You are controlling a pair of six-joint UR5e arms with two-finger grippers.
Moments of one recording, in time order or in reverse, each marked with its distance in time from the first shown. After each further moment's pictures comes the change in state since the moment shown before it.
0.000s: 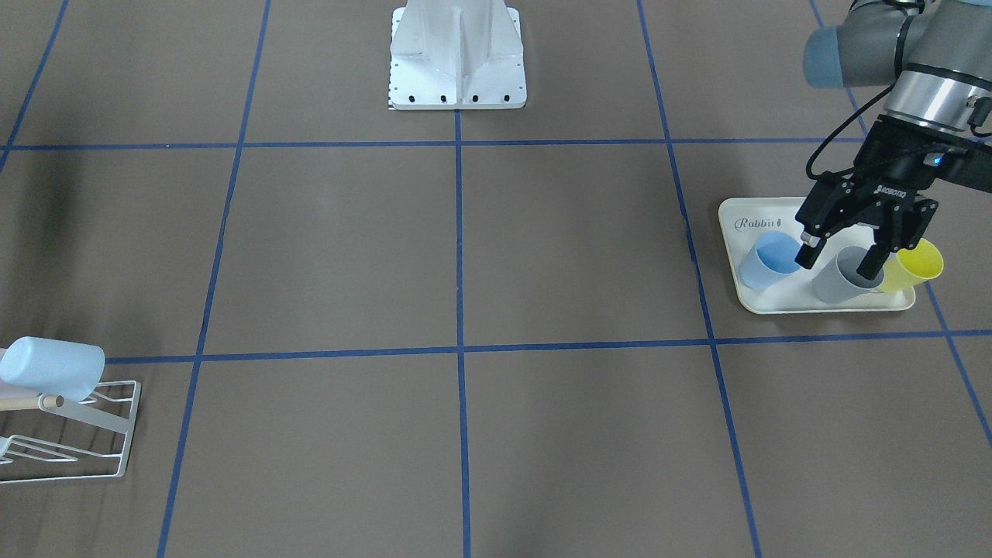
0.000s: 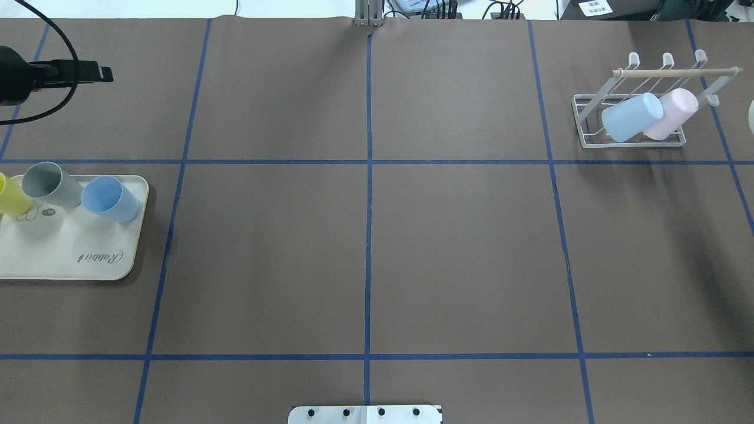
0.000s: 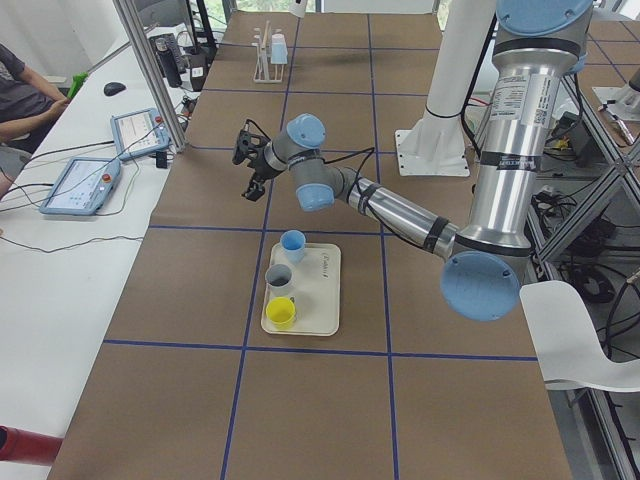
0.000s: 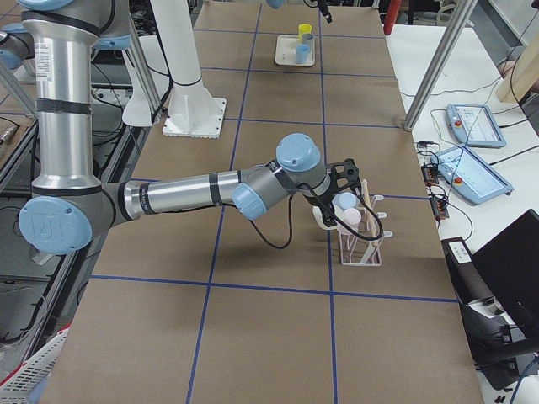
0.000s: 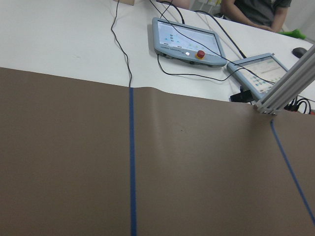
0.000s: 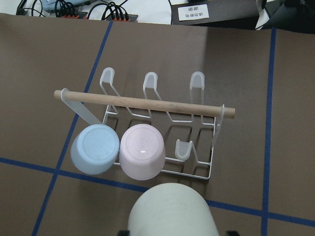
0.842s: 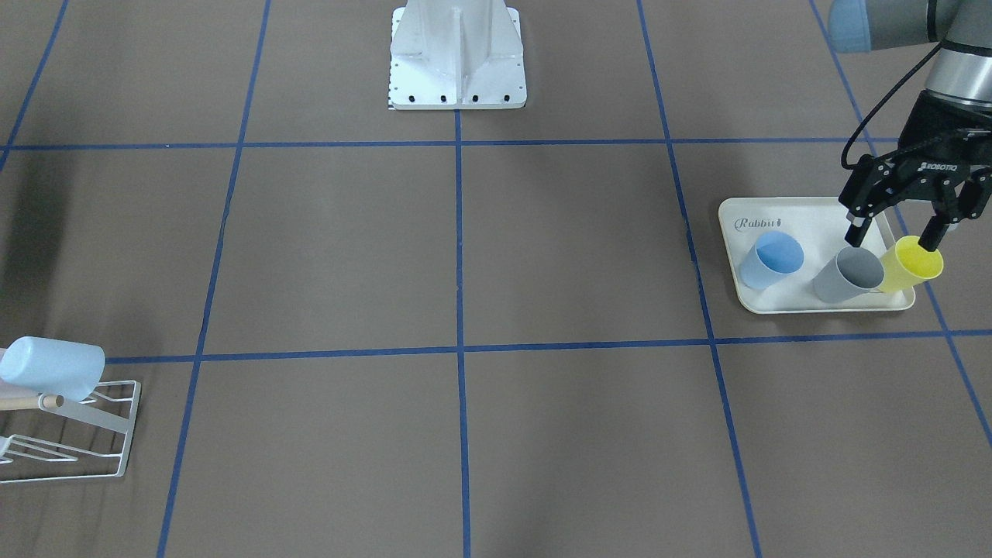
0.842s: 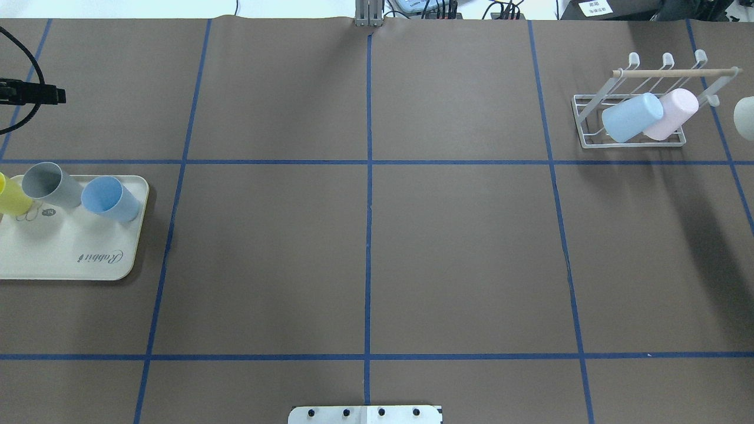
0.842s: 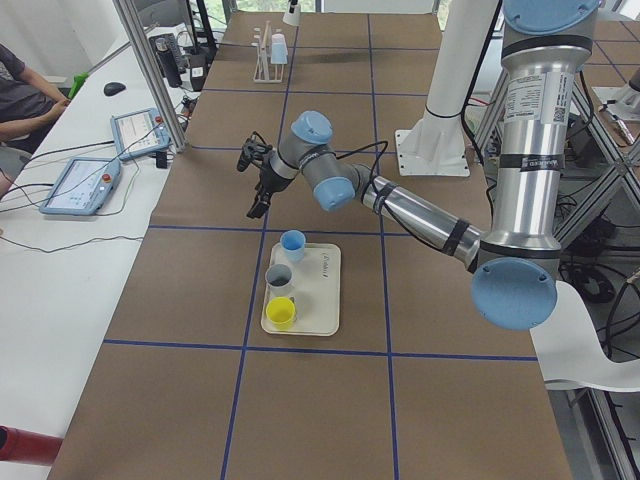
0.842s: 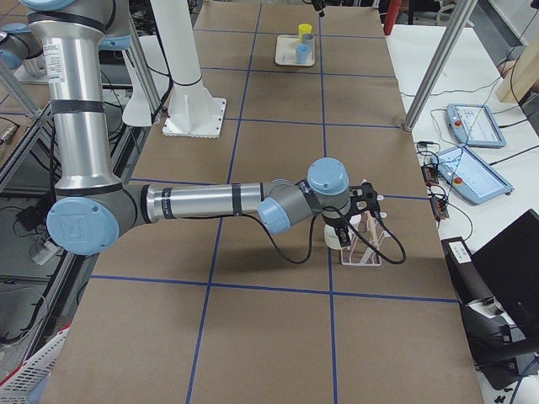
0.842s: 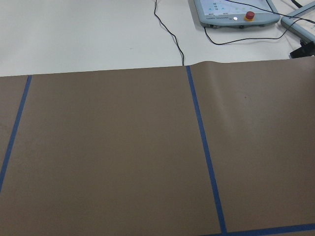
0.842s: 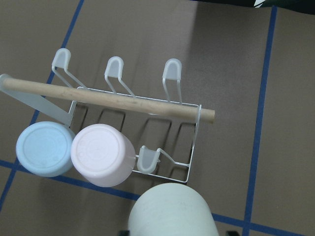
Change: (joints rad) left arm -0.030 0.082 -0.080 0.165 0.005 0.190; right arm -0.021 0.134 -0.212 -0.058 -0.001 -0.122
